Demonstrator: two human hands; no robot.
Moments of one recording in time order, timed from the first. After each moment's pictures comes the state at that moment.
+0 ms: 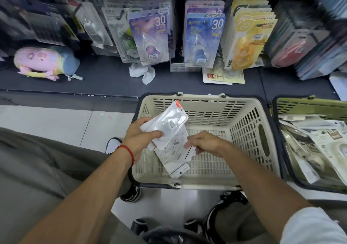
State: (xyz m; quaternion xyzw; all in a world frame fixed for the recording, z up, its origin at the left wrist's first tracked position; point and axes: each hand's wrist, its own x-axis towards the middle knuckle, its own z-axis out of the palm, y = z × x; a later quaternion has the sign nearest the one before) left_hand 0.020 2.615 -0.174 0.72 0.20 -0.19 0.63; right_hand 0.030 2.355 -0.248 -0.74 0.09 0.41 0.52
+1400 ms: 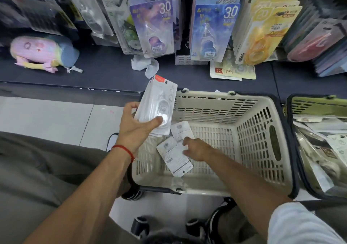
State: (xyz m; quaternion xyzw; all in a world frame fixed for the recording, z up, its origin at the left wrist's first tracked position) left_hand 0.035 2.623 -0.181 0.75 0.18 -0.06 0.64; right_hand 0.031 2.400 -0.301 -0.89 -0.03 0.41 0.21
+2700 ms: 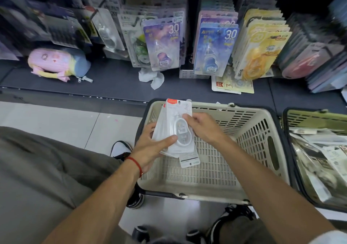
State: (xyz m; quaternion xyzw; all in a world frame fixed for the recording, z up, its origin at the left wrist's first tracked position) left_hand 0.009 2.610 -0.185 0.60 0.17 -0.20 0.75; right_hand 0.072 2.401 -0.193 -0.85 -0.01 0.16 0.50
